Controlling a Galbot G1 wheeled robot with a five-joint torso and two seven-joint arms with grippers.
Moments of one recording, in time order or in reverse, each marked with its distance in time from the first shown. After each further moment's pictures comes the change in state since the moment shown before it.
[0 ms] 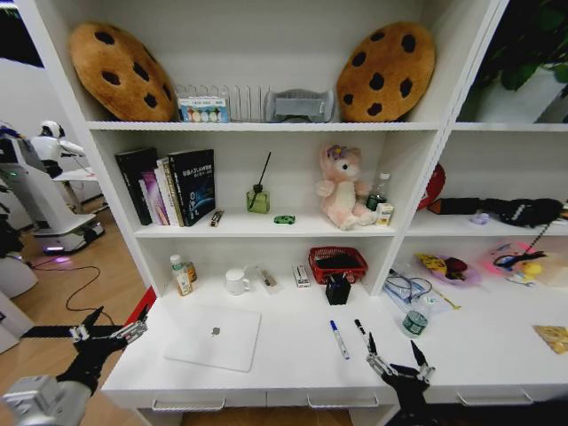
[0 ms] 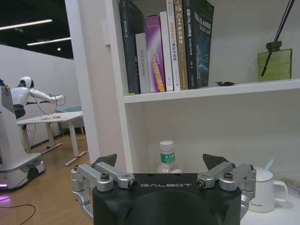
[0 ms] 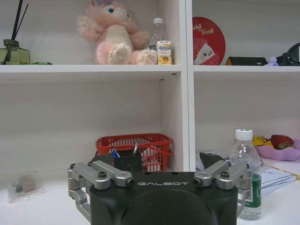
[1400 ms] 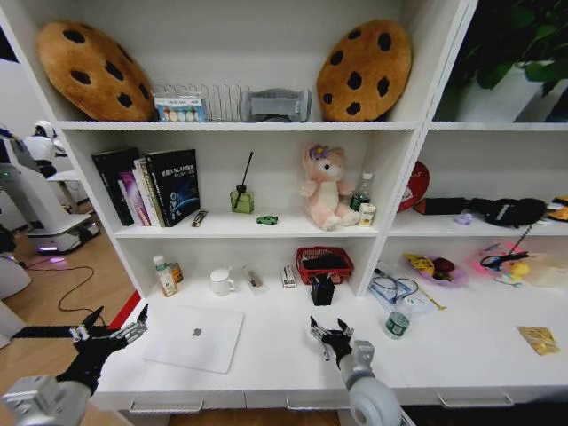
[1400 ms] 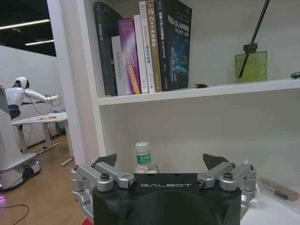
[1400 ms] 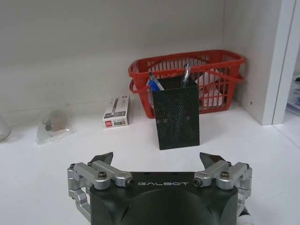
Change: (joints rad) left arm 0.000 0.000 0.000 0.000 0.000 0.000 0.000; right arm 0.676 -0.329 -0.418 -0.274 0.468 -0.528 0.233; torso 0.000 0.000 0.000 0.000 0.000
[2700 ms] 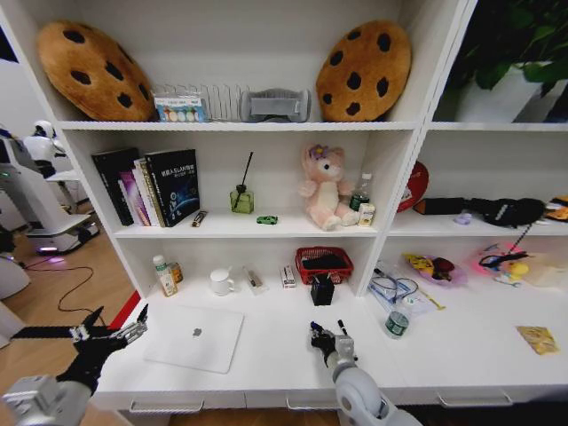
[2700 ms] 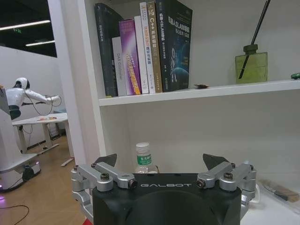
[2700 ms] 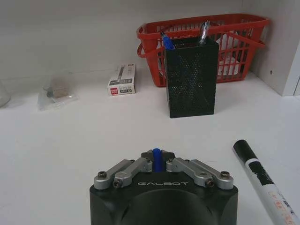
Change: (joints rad) left arm 0.000 0.000 0.000 0.000 0.000 0.000 0.000; right arm 0.058 -0.034 -0.101 -0.065 0.061 -0.022 0.049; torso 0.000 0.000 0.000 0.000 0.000
